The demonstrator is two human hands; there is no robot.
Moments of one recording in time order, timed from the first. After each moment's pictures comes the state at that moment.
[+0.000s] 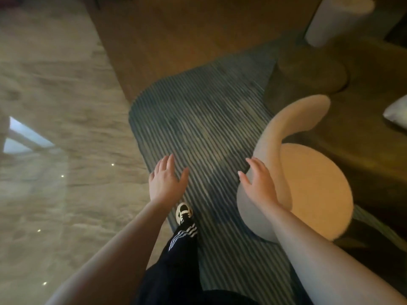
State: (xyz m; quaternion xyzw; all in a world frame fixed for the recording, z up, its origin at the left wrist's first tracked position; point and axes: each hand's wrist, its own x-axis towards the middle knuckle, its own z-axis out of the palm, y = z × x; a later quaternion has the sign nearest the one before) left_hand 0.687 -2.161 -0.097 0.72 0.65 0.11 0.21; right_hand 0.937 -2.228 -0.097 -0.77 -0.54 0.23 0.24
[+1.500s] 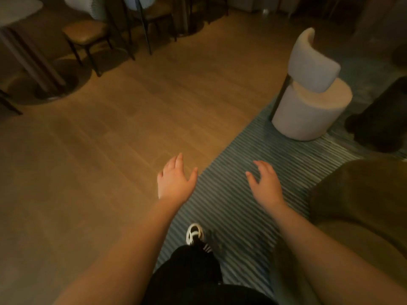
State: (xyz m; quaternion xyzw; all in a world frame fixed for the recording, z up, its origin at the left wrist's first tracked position) left_hand 1.395 -0.785 -0.055 0.84 0.50 0.09 0.20; right_hand 1.595 -0.933 -0.066 -0.86 -0.38 0.16 0.30
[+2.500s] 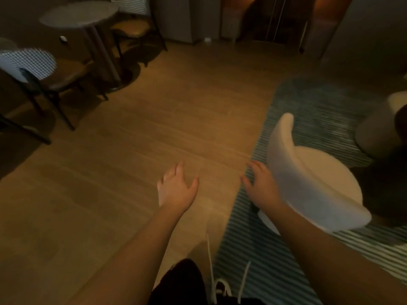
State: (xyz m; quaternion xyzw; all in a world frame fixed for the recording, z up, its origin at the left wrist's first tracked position) left_hand 2.170 -0.141 -0.015 0.90 0.39 0.05 0.19; right_hand 2.322 -0.317 -0.017 -0.91 -0.29 0.12 0.28
